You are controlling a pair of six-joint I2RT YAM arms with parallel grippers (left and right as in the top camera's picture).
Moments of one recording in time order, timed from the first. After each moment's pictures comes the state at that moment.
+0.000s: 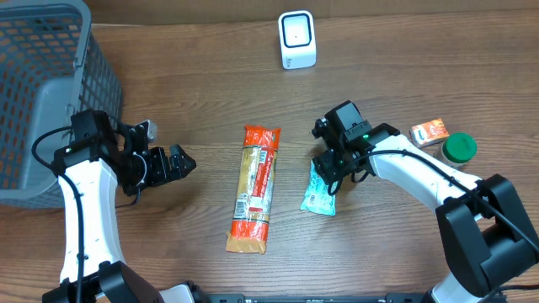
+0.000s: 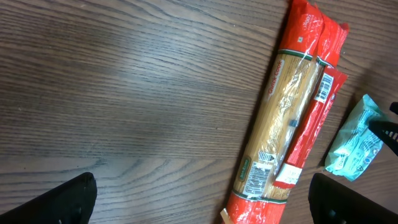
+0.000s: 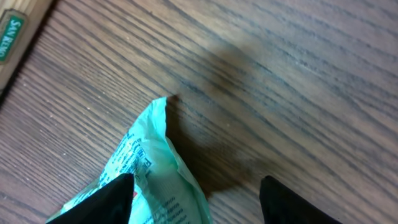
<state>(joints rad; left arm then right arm) 0.41 1.46 1.14 -1.10 0.39 0.13 0.51 1.81 1.11 -0.59 -0.14 -0.01</state>
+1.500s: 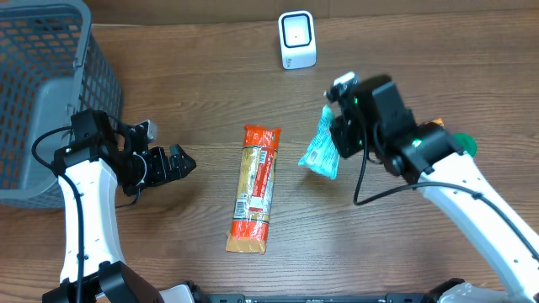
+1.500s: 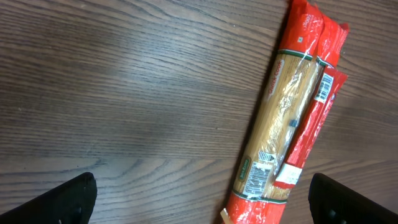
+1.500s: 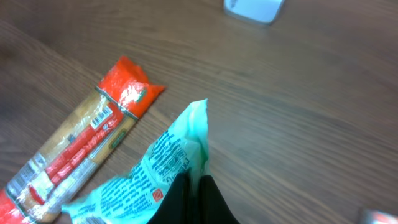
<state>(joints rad) 0.41 1.46 1.14 -1.10 0.39 0.13 0.51 1.45 1.30 -0.71 -0.04 0.02</state>
